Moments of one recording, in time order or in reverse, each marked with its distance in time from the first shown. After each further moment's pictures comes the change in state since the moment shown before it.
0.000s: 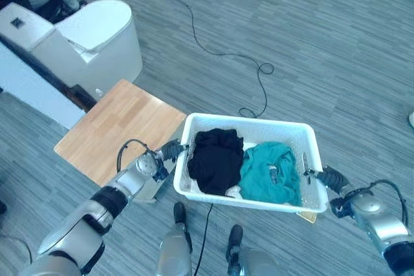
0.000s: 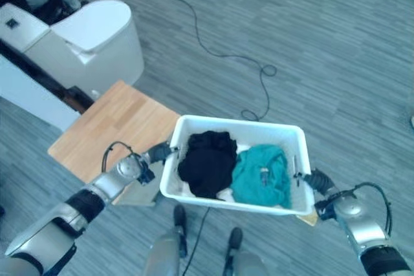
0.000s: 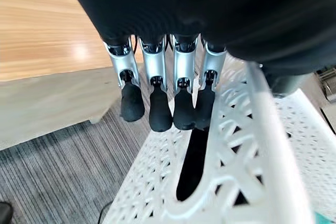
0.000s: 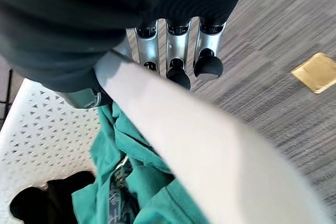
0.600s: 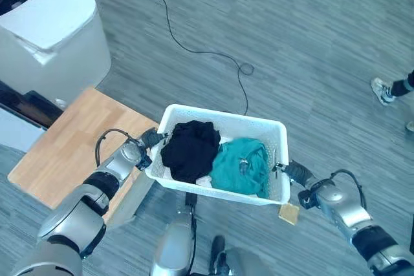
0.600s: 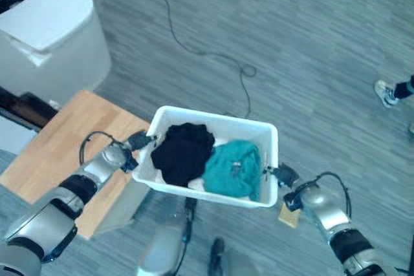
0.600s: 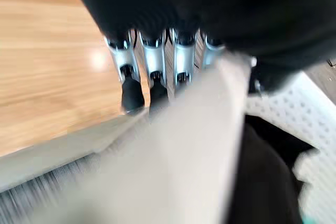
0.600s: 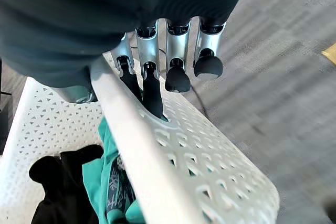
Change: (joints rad) left arm -0.110 0.045 0.042 0.251 0.001 -0.027 0.044; right arm -0.194 0.119 0.211 0.047 0.034 -0.004 -0.025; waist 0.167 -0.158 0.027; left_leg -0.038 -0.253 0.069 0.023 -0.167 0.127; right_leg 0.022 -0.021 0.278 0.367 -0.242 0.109
